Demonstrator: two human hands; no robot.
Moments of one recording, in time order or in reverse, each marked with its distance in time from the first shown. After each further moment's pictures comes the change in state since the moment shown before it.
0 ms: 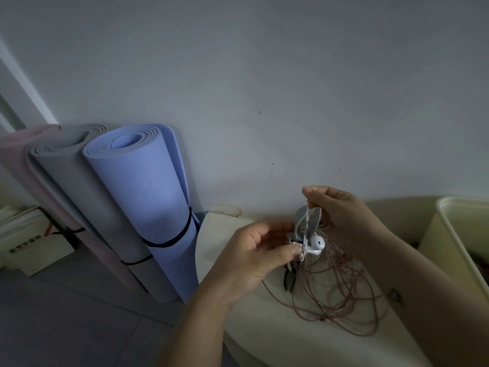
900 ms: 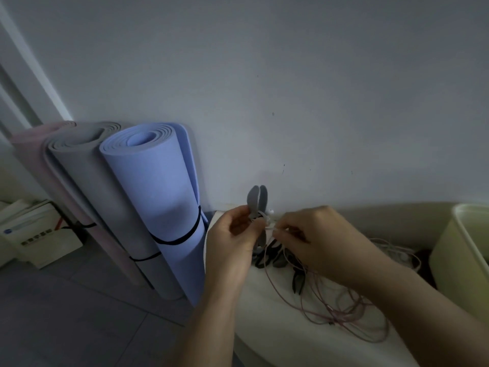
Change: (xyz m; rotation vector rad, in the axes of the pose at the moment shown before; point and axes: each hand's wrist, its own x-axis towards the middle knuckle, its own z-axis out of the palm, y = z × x) left_hand 0.005 -0.006 -0.016 0.127 0.685 -0.030; right_hand -0.046 -0.011 0.039 -1.298 -0.347 -0.611
